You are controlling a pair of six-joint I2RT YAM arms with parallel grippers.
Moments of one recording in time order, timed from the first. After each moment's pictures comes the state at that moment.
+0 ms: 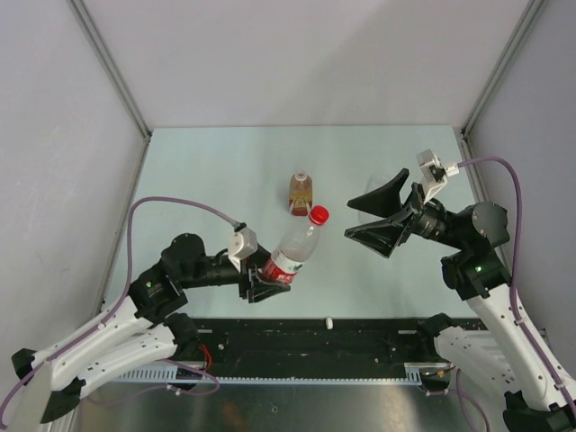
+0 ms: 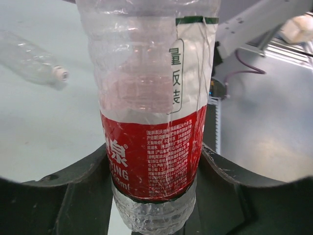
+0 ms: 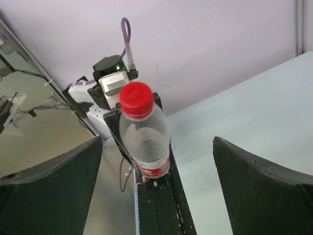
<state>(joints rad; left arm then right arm) -0.90 0.62 0.68 -0.20 0.57 -0.13 0.41 0.74 0.90 0.21 -0.89 0.69</state>
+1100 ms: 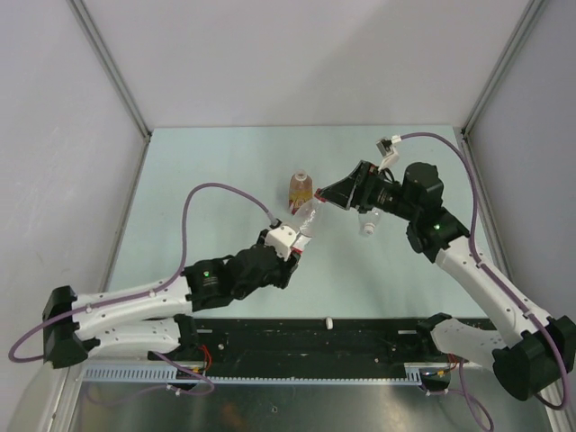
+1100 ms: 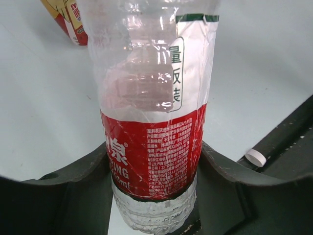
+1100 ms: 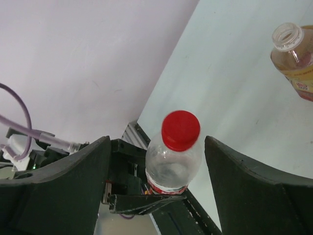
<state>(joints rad) -1.18 0.97 0.74 -0.31 -0.41 -0.26 0.46 1.07 0.96 0.00 -0.54 0.82</state>
